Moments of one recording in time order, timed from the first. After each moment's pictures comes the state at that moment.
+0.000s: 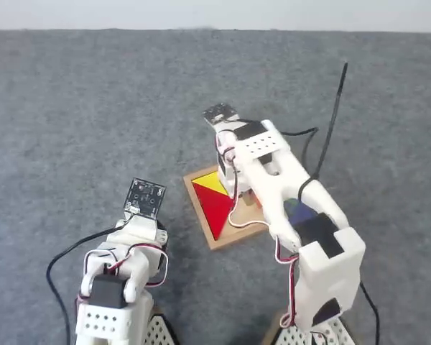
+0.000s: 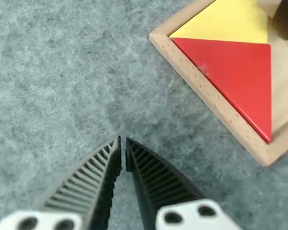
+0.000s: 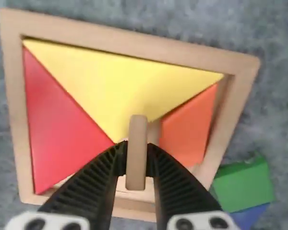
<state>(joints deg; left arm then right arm) 1.1 -103.2 97.1 72.0 -4.0 -28.7 18.8 5.8 71.8 6.2</state>
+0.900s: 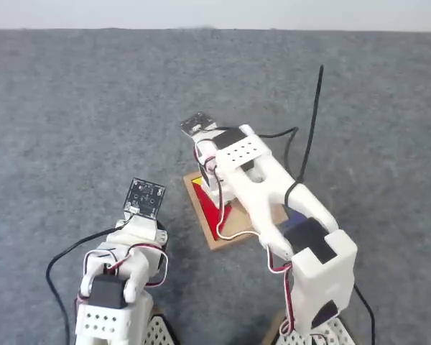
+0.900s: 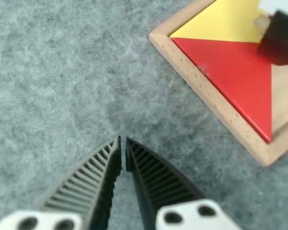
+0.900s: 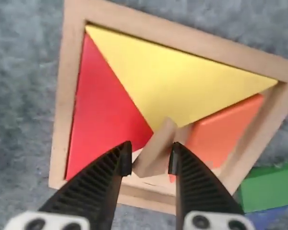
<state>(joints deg) 1.1 -103.2 97.1 72.0 -4.0 -35.0 18.7 4.6 75.3 6.2</state>
